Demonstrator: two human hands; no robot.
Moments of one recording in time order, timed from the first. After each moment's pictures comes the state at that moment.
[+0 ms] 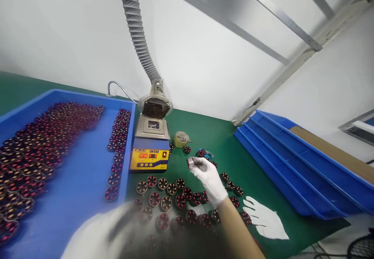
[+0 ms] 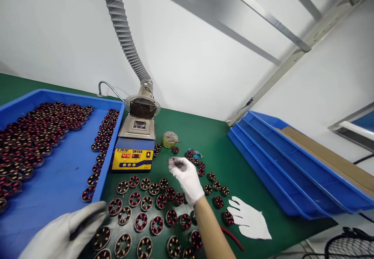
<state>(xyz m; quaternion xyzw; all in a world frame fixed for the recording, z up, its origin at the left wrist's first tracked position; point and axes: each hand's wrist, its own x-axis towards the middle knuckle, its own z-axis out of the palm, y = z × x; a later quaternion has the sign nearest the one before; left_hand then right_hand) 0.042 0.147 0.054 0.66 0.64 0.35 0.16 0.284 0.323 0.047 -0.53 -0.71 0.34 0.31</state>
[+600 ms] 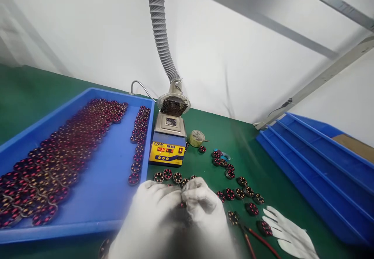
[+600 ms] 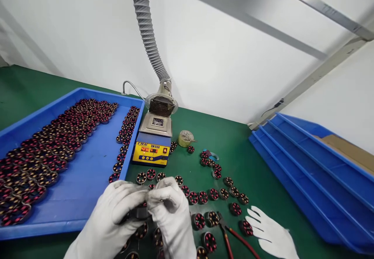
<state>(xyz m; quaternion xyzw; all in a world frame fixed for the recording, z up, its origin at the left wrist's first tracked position) 0.076 0.152 0.085 0.71 0.51 0.48 -0.03 0.218 0.210 0.084 -0.29 -0.65 0.53 0.46</state>
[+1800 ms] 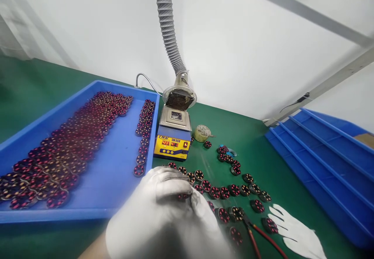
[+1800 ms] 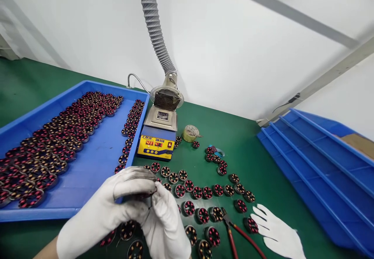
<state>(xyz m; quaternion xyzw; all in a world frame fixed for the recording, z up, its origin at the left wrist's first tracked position) 0.064 0.160 0.097 0.67 0.44 0.53 0.28 0.199 0.184 0.073 -0.28 -0.33 0.81 0.39</state>
